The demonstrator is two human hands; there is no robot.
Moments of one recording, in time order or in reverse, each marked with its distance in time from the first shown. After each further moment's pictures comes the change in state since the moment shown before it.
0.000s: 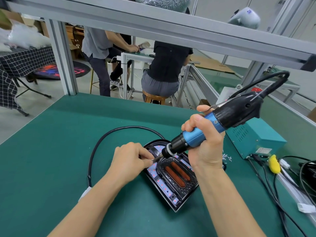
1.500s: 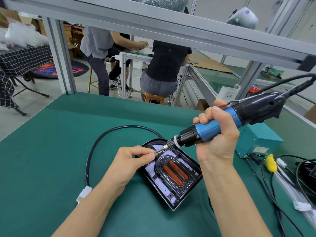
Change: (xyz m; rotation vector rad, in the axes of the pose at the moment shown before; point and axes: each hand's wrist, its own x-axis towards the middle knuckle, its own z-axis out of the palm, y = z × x) left_hand -0.007 -0.010 0.011 -0.735 -0.043 -0.032; right_hand 0.005 -0.024 0.003 0.151 0.109 0.007
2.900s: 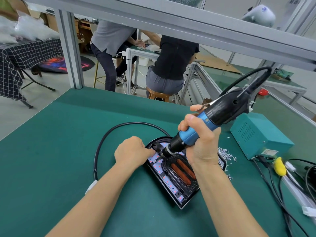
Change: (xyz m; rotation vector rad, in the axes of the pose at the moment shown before) left_hand 0.042 -0.008 -0.005 0.954 0.249 -0.252; right_hand -0.008 0.042 -0.002 -0.297 -0.162 -0.007
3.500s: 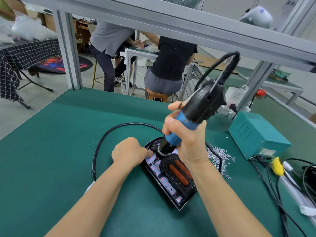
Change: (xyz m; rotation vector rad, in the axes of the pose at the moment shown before) left_hand 0.009 -0.004 0.000 -0.006 -0.049 -0.090; right_hand -0.002 0.001 0.015 -0.099 -0.319 -0.024
